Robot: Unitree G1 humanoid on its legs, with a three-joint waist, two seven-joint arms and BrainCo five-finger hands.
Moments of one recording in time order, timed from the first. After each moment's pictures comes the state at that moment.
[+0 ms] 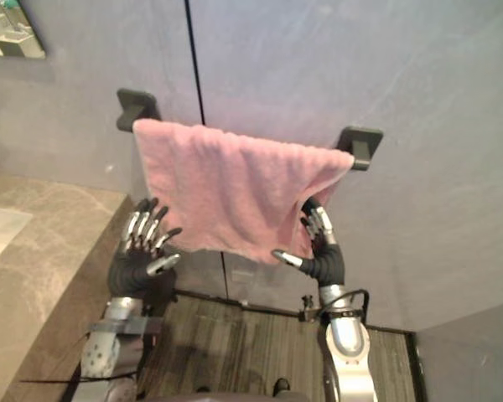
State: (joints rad) left arm 0.36 0.08 -0.15 -0.43 -0.36 -0.25 -0.09; right arm 0.25 -0.03 0.07 -0.33 0.08 -0.26 0.10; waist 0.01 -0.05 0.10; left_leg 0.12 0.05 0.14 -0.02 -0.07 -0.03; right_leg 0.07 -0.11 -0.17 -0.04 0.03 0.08
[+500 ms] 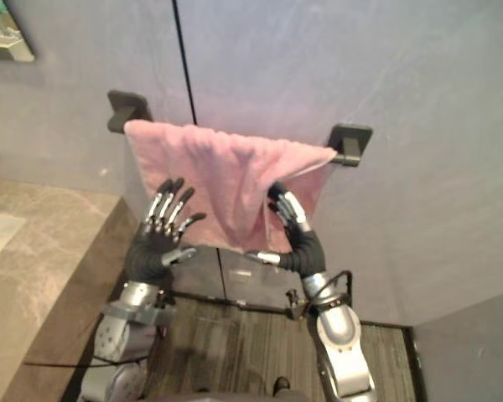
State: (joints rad) left arm 0.22 0.11 -0.25 -0.43 -0.42 -0.25 -0.11; right arm 0.13 -0.11 0.21 -0.32 0.12 -0.27 0.16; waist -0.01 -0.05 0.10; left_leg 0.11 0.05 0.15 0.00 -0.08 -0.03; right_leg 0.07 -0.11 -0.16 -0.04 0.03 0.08
